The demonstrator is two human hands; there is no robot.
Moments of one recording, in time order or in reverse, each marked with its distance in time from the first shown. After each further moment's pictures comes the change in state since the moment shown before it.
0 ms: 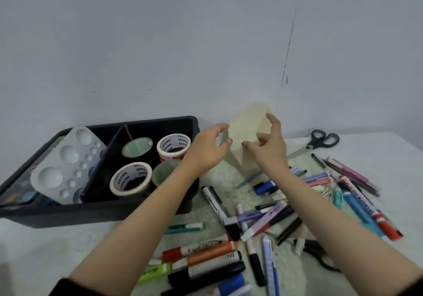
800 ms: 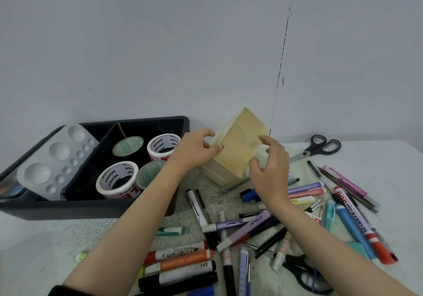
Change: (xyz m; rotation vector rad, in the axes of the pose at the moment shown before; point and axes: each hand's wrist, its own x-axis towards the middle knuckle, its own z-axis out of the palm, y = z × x) left_hand 0.017 0.008 0.009 0.071 -0.047 -0.271; right_hand -0.011 0.044 -0.019 -0.076 0.080 -0.253
